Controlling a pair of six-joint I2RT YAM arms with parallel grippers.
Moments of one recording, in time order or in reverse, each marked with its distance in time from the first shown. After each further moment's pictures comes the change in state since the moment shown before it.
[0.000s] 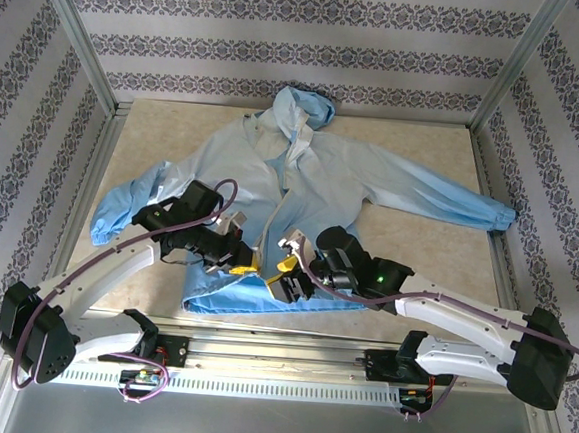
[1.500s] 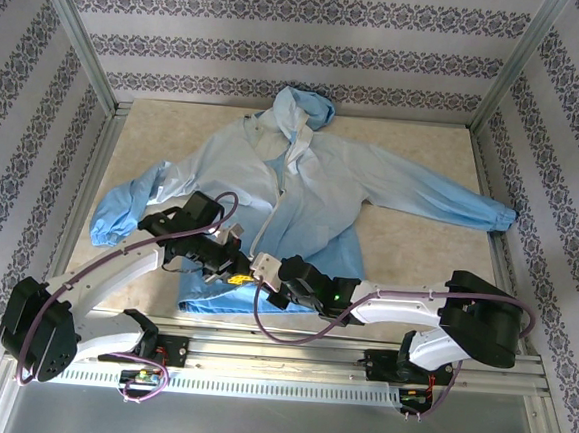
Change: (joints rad) left arm 0.000 0.020 -0.082 0.032 0.006 -0.046; right arm 0.194 0.338 -0.100 0.405 0.470 -0.349
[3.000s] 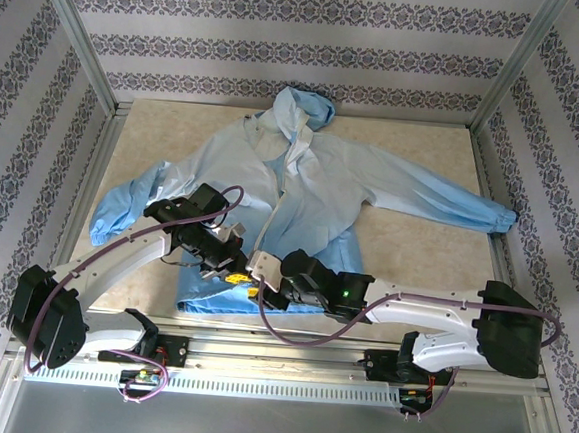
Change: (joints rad) left arm 0.000 0.078 0.119 -0.190 -0.016 0.112; right arm 0.032 -0.129 0.109 -0.219 -0.093 0.001
